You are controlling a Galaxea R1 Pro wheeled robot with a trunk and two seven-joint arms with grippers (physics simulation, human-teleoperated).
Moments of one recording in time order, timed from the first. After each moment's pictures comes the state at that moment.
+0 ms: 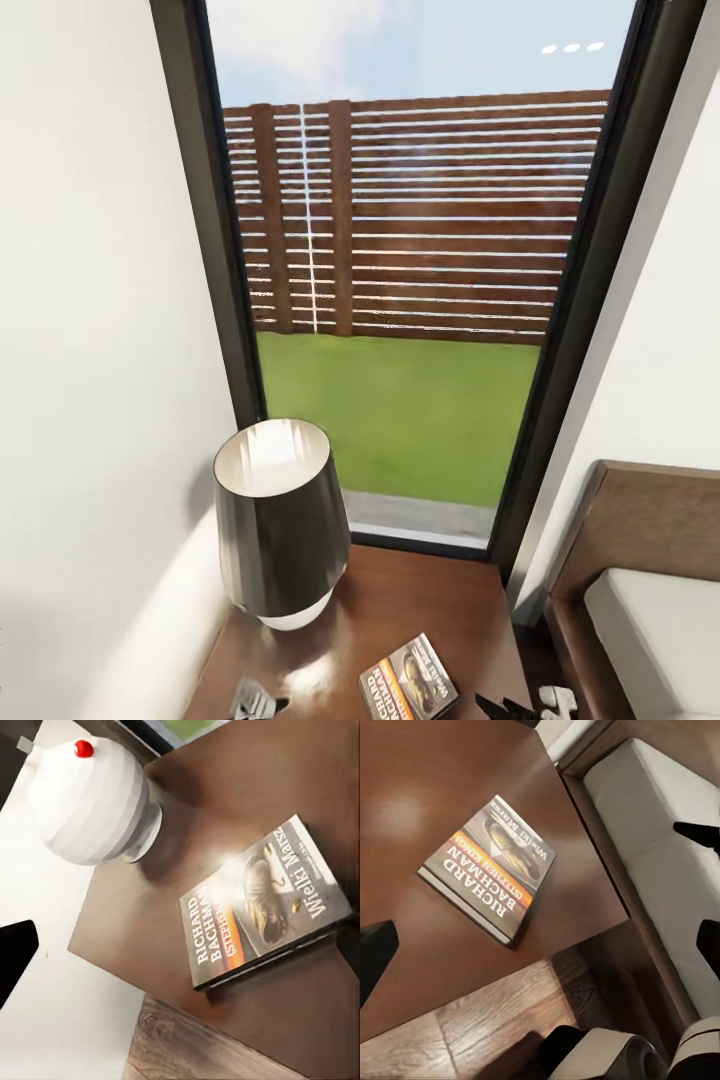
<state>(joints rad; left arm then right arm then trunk) -0.37 0.06 0.16 -0.23 -0.07 -0.18 -1.03 -0.45 -0.24 -0.10 0.08 -0.36 -0.22 1.10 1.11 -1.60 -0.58</state>
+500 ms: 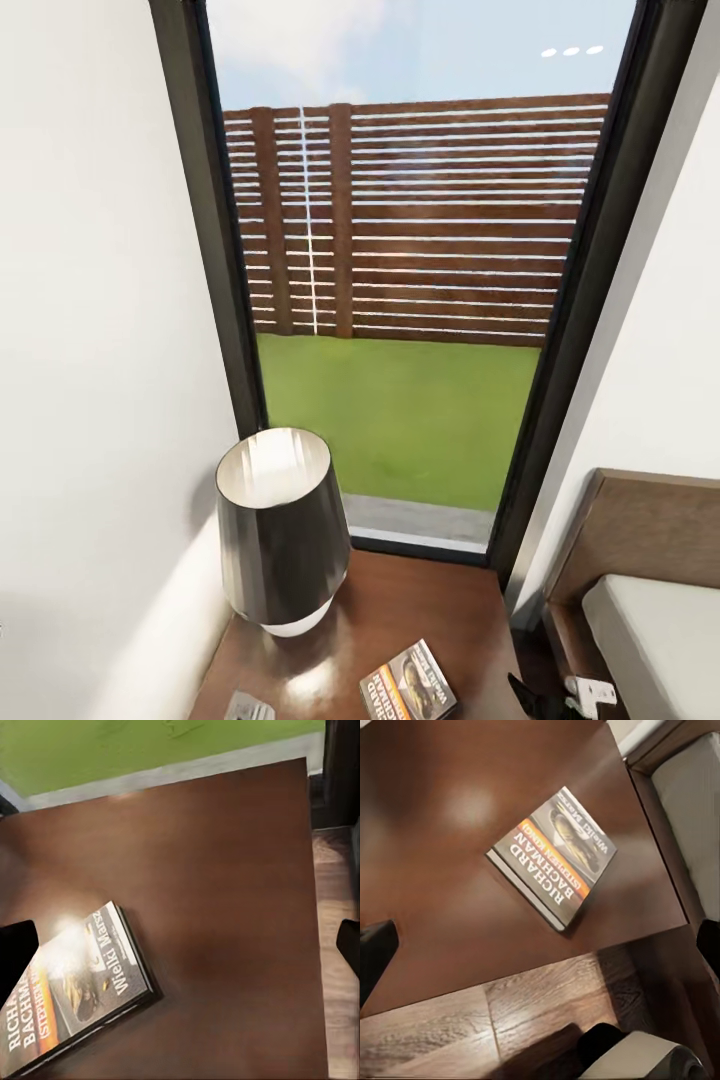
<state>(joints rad) -0.37 0.05 0.16 -0.15 -0.07 -0.23 -0.83 -0.45 -0.24 -0.10 0.08 -0.35 -0.50 0.66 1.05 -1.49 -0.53</state>
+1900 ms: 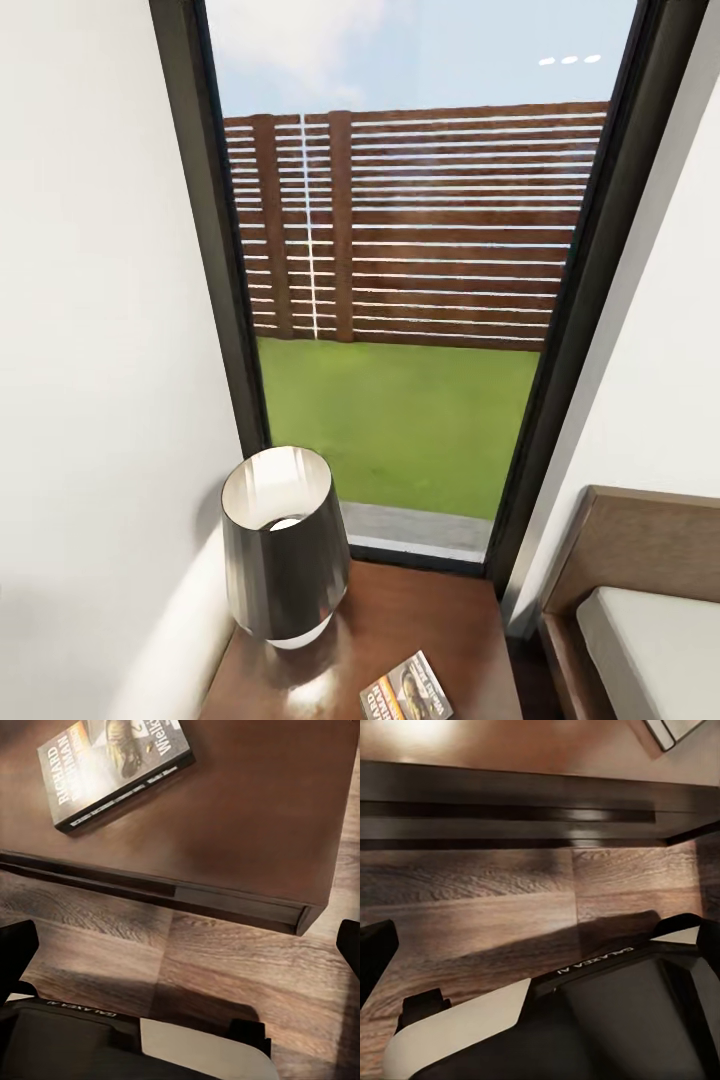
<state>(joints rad) -0.21 0.05 0.13 -0.02 -0.18 -0.32 -0.43 -0.20 -0.22 -0.09 0.08 -0.14 -0.54 0.64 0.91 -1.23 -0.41</state>
